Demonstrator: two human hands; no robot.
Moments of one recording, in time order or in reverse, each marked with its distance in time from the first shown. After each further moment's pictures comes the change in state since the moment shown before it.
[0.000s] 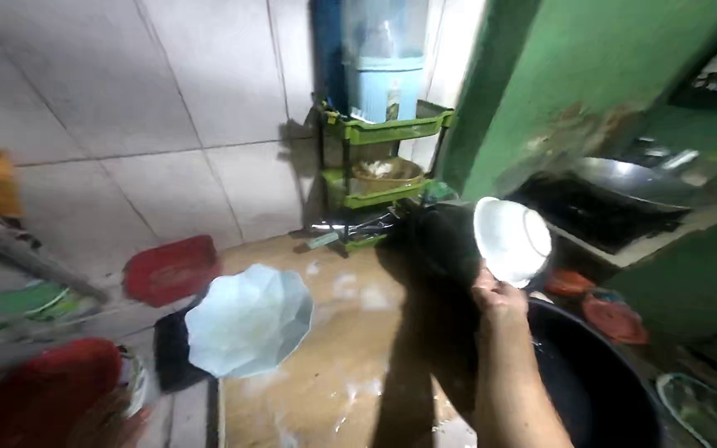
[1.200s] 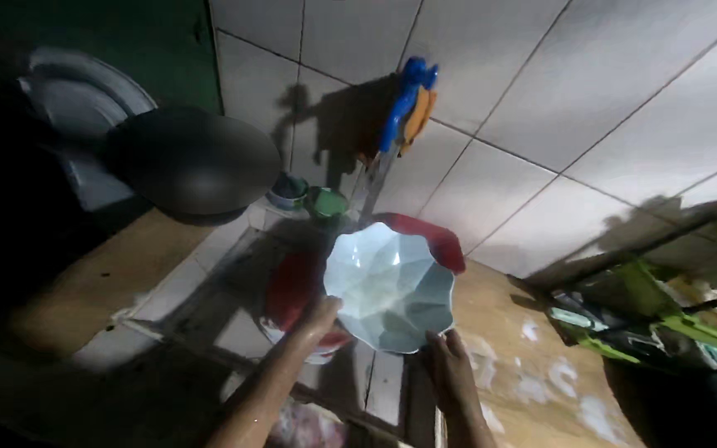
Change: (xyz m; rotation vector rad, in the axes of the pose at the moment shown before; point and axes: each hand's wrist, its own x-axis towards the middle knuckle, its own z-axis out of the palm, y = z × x) left_hand 0.123 -0.040 -0.151 -0.329 -0.076 -0.333; right_hand -0.348 0.368 -0.176 -1.765 -0.779 0.393
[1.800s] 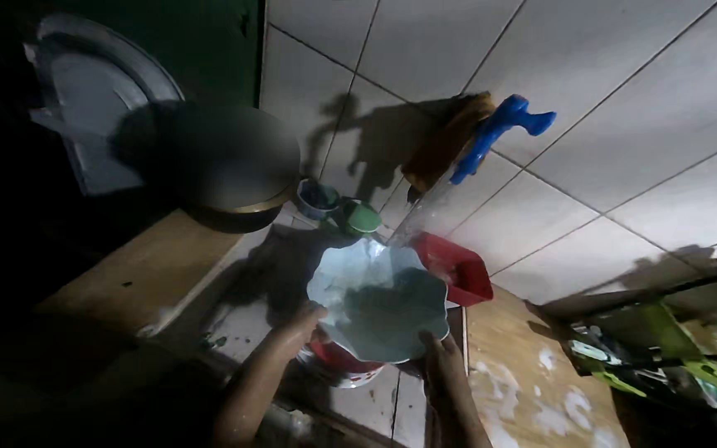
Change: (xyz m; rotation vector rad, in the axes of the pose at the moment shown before) left_hand 0.014 0.009 -0.103 -0.063 -0.012 -0.142; right_hand -0.011 -0.032 0.109 -0.156 0.049 0.070
